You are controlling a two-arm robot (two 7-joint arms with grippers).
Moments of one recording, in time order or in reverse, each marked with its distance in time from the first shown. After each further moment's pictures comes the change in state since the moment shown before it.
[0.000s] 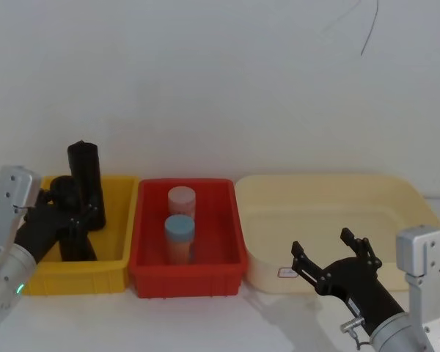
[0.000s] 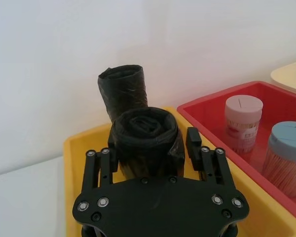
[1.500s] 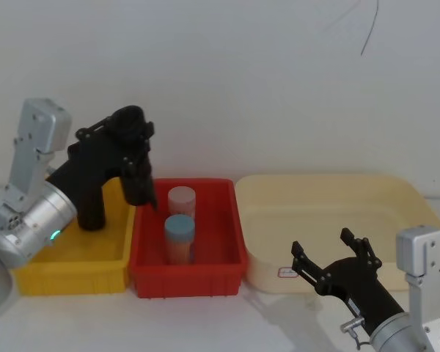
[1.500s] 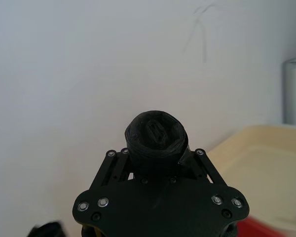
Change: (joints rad) left arm -0.058 -0.032 0.015 -0.177 -0.052 -0.085 -0.205; right arm 0.000 0.000 0.000 0.000 0.000 0.000 0.000
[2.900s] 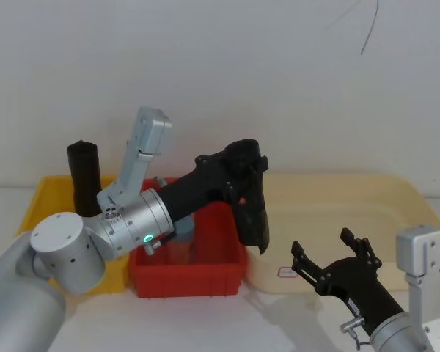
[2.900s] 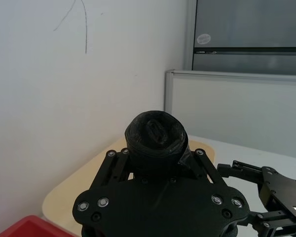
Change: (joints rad) left arm -0.224 -0.206 0.157 0.401 -0.232 0.036 -0.394; right arm 0.000 0.000 0.000 0.000 0.000 0.000 0.000
